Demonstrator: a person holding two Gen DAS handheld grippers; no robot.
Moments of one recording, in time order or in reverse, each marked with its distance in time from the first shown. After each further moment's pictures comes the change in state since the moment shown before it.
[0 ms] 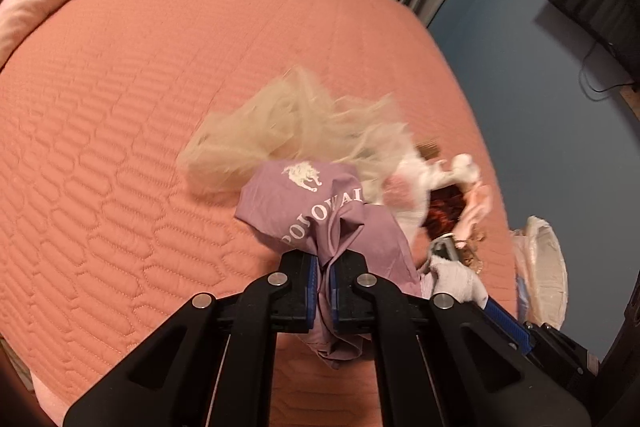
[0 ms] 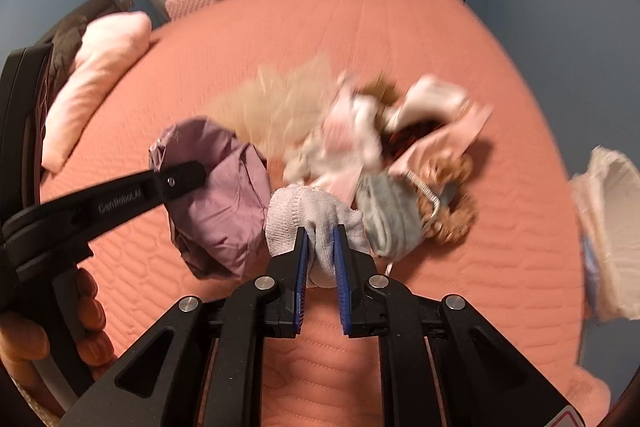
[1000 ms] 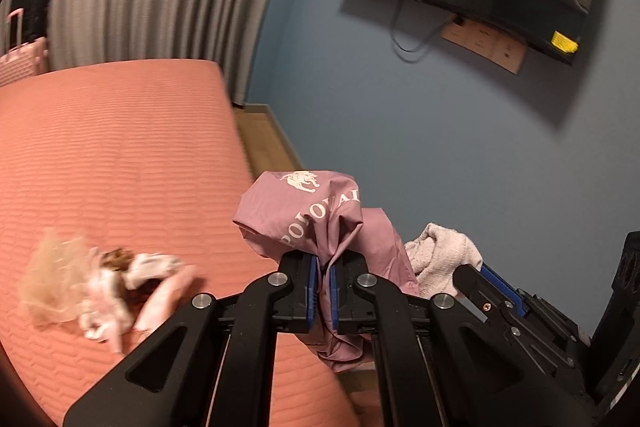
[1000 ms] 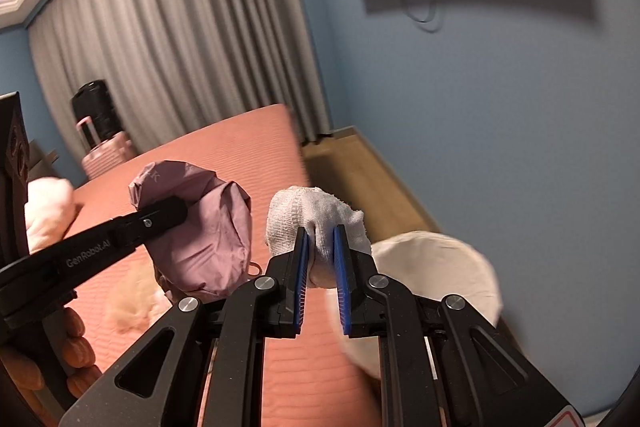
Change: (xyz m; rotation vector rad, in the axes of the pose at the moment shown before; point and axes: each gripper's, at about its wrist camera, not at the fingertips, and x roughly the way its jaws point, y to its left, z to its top) left arm -0.040 -0.284 0.020 0.402 -0.114 -0.345; right arm -0.219 -0.238 0.020 0.318 -0.412 -0.265
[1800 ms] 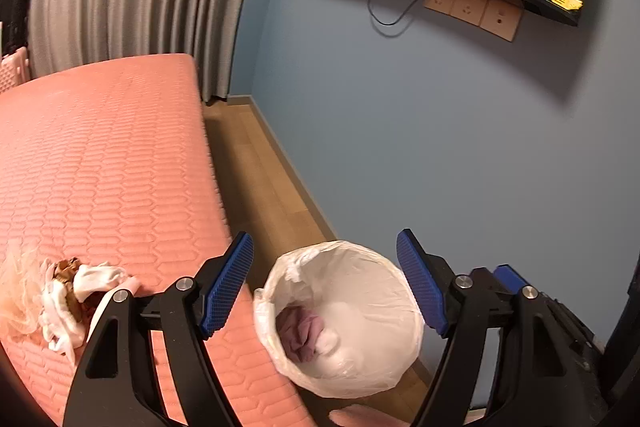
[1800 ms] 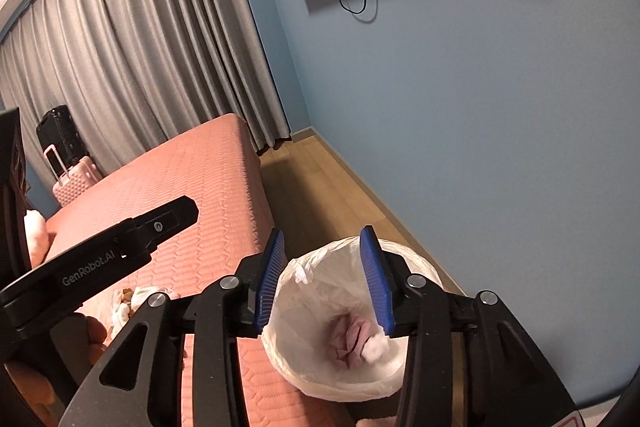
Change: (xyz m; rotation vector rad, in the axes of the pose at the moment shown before) left arm 0.058 -0.045 -0.002 0.036 0.034 0.013; right arm 0.019 -0.060 0.002 0.090 -0.003 -0.092
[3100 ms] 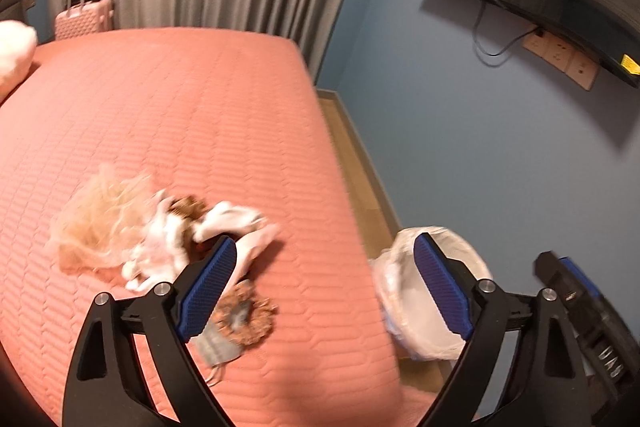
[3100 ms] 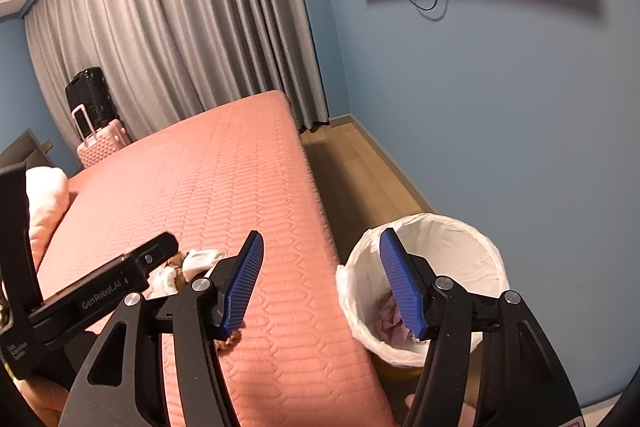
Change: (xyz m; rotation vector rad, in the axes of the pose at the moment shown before) left arm -0.066 0.128 -0.055 -0.205 -0.010 0.205; right arm -0.025 0.091 -0.039 -0.120 0.045 0.083
